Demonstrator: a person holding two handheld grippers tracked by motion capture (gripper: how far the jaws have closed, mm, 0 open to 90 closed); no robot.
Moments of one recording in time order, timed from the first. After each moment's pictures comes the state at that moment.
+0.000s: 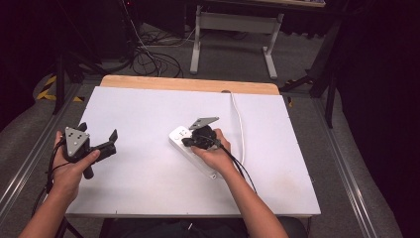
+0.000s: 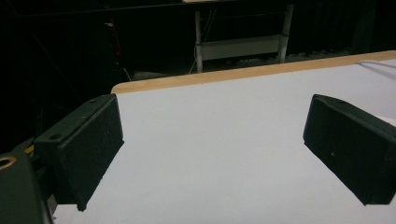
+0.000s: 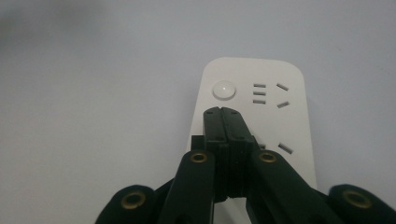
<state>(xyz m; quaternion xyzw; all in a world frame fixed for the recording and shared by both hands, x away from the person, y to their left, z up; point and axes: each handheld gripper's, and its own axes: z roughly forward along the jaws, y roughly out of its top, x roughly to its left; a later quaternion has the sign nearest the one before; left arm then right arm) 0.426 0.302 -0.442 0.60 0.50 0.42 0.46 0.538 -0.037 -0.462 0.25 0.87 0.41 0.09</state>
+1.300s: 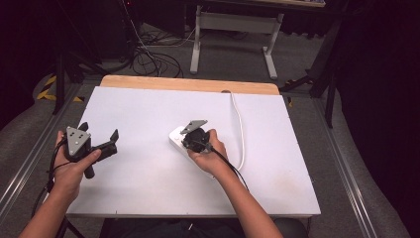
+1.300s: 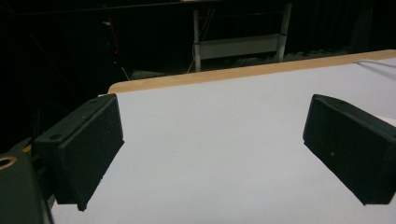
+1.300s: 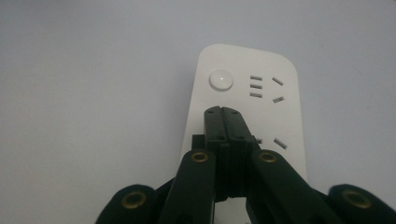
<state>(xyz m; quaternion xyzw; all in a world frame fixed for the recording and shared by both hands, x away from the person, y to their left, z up) 0.428 0.300 -0.442 0.61 0.50 0.42 0.46 0.525 -0.019 -0.456 0.24 0.89 0.34 0.16</state>
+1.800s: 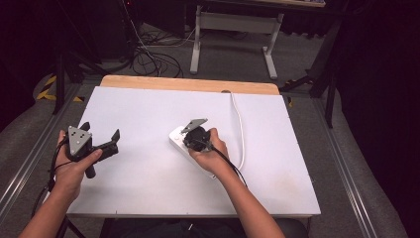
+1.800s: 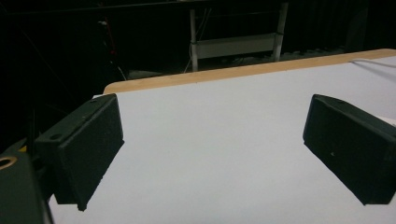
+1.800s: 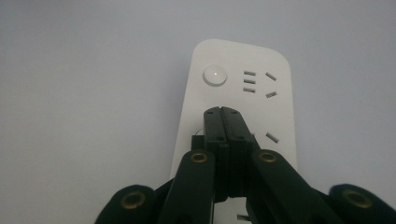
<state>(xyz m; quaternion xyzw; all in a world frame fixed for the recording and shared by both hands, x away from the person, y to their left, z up) 0.429 0.298 -0.442 0.61 0.50 0.41 0.46 0.527 -0.021 -0.453 0.24 0.90 0.33 0.16</state>
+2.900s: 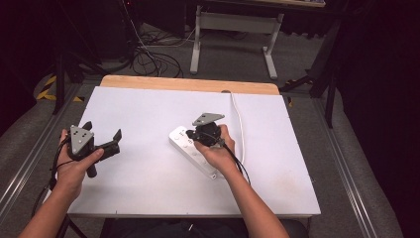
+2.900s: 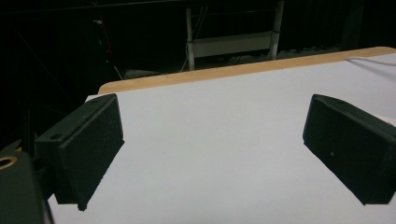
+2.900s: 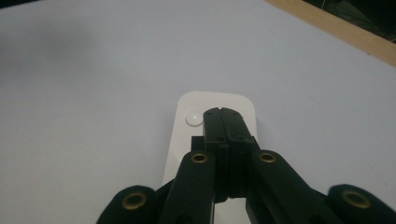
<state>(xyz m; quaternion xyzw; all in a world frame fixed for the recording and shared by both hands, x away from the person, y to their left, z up) 0.433 0.296 -0.443 0.61 0.49 0.41 0.46 0.529 -0.047 -0.432 0.26 0.85 0.43 0.16</state>
